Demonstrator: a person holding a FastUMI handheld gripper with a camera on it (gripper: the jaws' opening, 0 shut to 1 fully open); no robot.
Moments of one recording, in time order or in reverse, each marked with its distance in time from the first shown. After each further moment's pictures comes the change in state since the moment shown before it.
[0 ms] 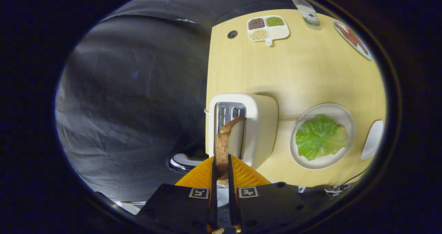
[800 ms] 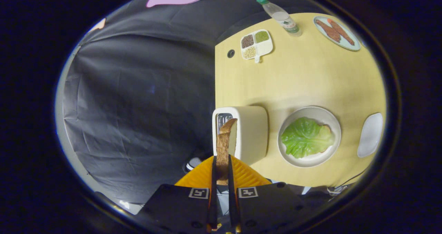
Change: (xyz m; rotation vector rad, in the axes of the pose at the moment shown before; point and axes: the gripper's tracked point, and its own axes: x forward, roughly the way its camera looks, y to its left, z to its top) arm -0.081 -0.055 0.008 0.054 -0.107 0.165
